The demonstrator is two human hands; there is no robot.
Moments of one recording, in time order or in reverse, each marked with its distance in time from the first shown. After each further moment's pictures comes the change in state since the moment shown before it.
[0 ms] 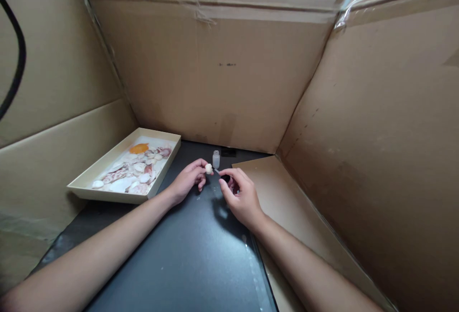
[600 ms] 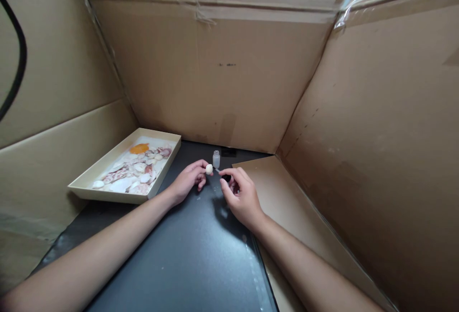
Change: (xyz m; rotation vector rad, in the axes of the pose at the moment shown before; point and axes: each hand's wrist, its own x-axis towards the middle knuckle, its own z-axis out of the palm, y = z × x) left_hand 0.001 -0.001 -0.001 0.031 -0.019 -0.010; right_hand 0.001 0.000 -0.001 -0.004 0.003 -0.002
